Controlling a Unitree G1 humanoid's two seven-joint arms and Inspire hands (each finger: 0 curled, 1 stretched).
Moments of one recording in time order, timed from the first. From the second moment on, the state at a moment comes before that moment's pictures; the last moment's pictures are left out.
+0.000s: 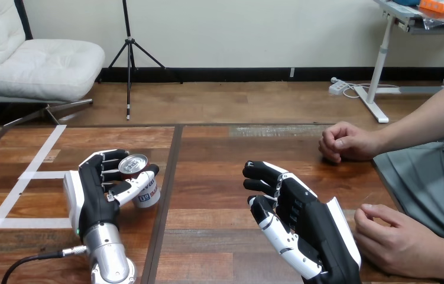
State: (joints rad) left arm -0.49 0.11 0.05 1.21 0.18 -0.56 0.57; right arm 0.35 -0.04 0.23 -0.07 -0.05 -0.47 0.08
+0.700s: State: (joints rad) left arm -0.48 0.11 0.04 1.21 0.19 -0.60 0.56; right arm 0.35 -0.04 0.23 -0.06 -0.08 -0.46 0.05
